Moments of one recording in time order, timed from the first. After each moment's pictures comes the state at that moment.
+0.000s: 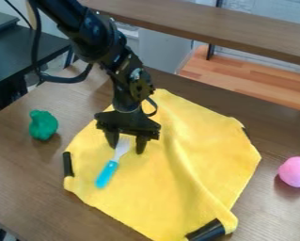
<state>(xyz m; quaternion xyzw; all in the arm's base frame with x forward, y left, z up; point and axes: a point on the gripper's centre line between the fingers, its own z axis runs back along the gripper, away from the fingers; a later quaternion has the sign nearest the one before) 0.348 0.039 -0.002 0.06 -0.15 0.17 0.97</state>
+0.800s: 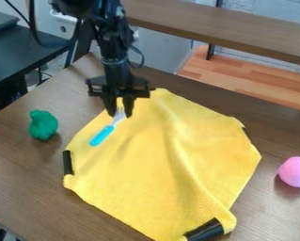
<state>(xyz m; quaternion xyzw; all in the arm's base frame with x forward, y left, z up) 0.378 0.078 0.036 -0.01 -0.09 0.22 0.97</state>
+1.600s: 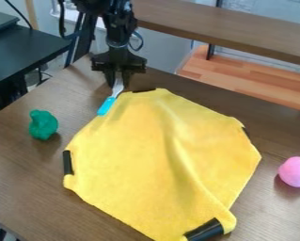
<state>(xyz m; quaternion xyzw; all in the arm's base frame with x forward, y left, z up) 0.456 0.136 0.034 0.07 -0.18 0.26 0.95</state>
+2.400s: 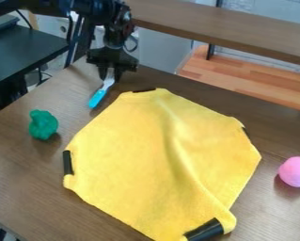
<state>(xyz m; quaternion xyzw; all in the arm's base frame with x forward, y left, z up) 0.481 0.175 0.018 0.14 -0.20 0.23 0.94</state>
